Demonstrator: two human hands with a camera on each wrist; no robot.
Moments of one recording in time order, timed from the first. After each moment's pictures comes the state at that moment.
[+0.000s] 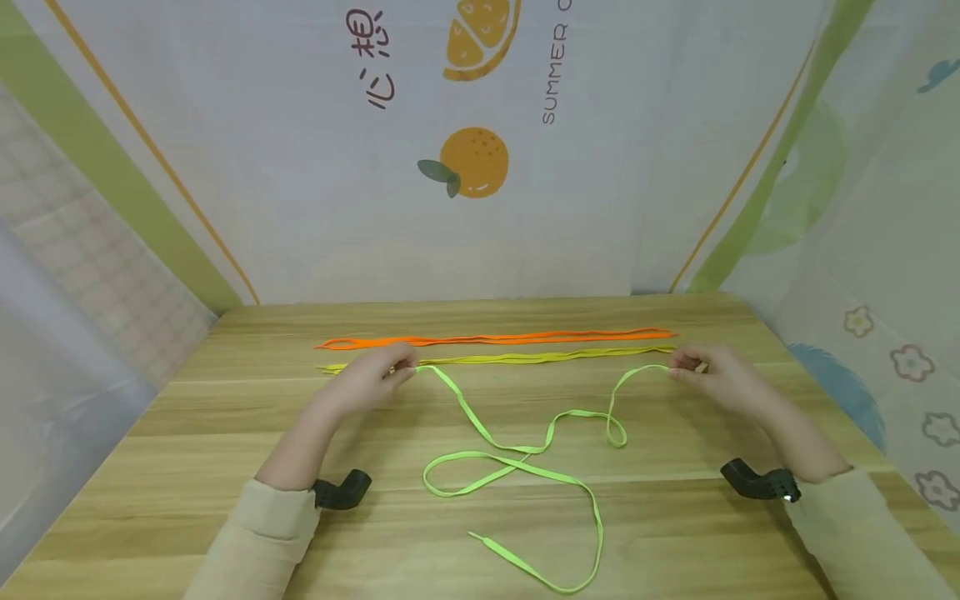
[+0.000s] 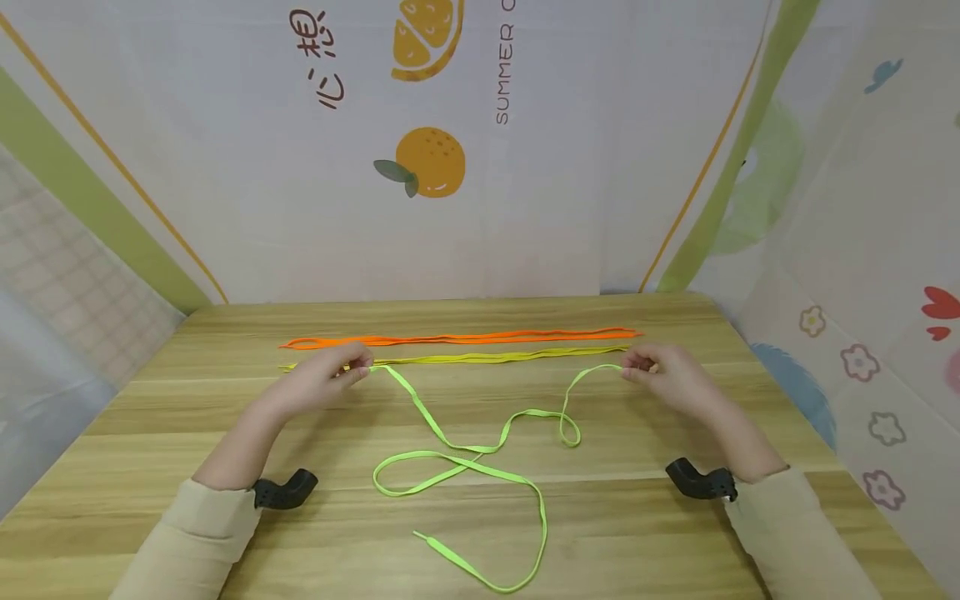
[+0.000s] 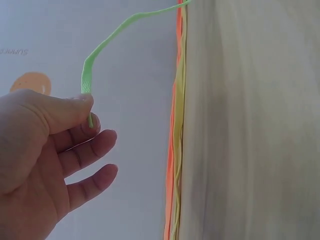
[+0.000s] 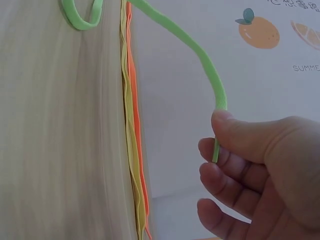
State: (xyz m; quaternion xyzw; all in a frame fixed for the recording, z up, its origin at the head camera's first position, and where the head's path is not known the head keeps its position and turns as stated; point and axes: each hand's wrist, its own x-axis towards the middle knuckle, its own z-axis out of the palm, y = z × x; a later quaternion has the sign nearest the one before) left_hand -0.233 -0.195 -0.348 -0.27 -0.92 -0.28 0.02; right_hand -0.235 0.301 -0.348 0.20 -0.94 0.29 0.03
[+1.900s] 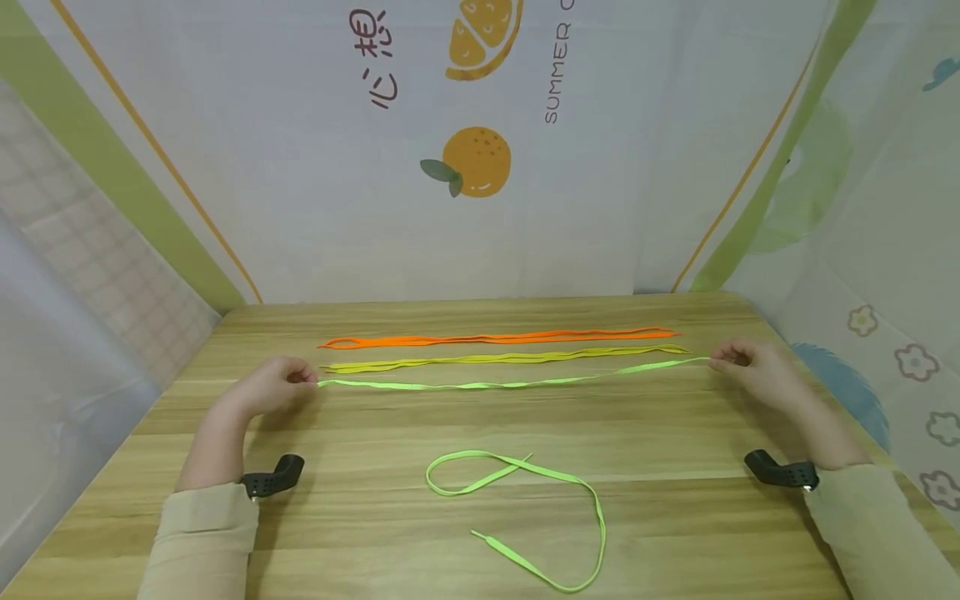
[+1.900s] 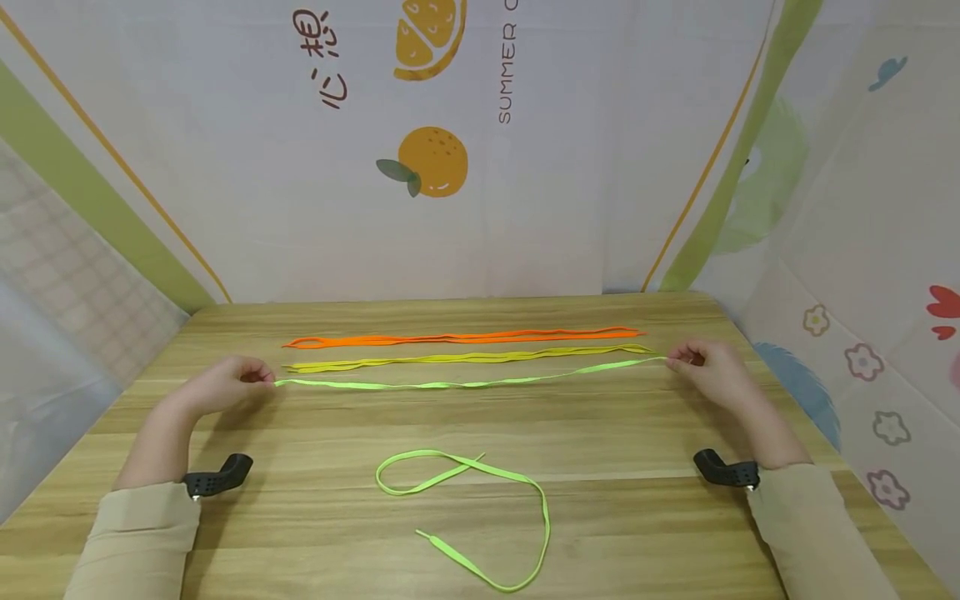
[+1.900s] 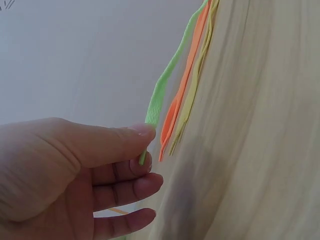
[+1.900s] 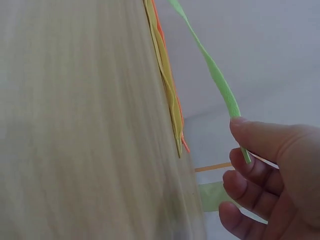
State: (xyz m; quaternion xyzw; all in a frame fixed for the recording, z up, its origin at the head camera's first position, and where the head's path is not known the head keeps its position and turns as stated) left_hand -0.232 -0.321 -0.357 -0.16 -0.94 -0.31 -0.06; right_hand -0.254 0.362 -0.376 0.14 -0.94 0.28 0.10
